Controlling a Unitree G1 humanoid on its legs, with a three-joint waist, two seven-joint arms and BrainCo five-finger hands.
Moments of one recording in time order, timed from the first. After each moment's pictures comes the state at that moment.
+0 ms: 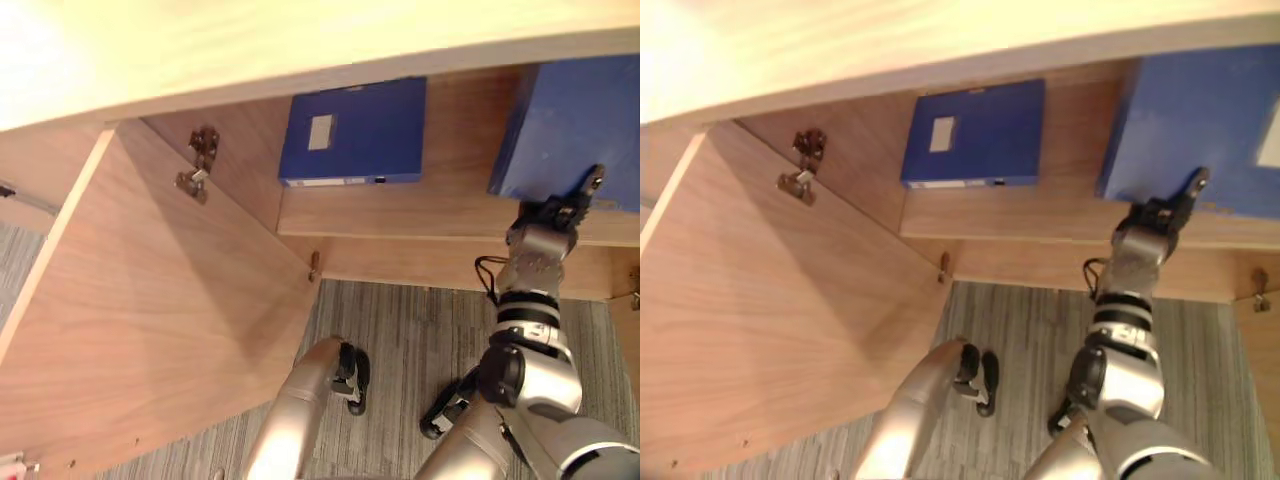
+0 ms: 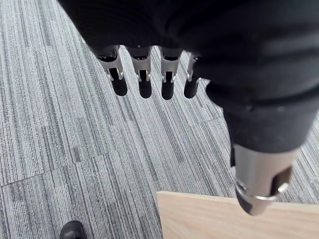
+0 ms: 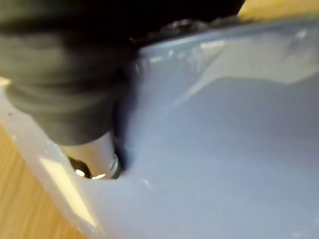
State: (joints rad) left arm 0.28 -0.05 0.35 0.95 -0.70 0.02 0.05; right arm -0.88 -0.32 -0.53 0.67 1.35 -0.24 -0.32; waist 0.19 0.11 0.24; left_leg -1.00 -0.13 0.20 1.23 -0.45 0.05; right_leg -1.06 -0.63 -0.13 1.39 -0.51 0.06
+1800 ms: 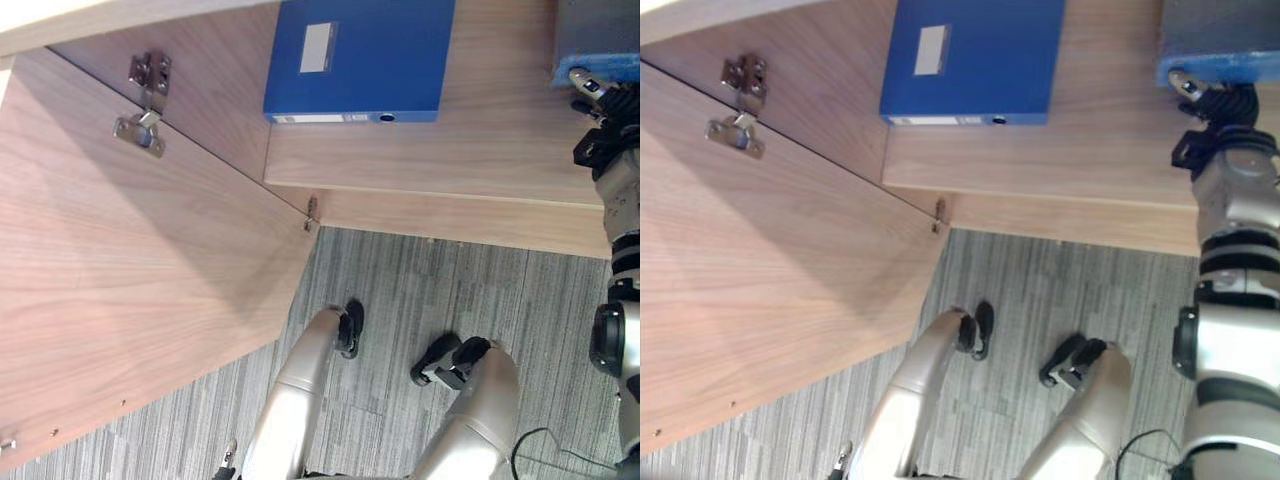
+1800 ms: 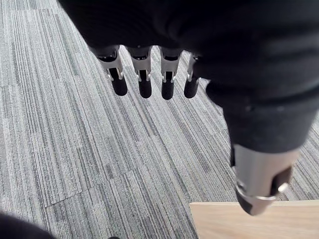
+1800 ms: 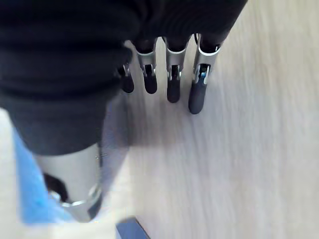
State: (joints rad) left arm 0.25 -0.04 0.25 0.89 -0.74 -0.01 0.03; right arm -1.09 -0.82 0.01 0.87 0.39 0.13 -0.02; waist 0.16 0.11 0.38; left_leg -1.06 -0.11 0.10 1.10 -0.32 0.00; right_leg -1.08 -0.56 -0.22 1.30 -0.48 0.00
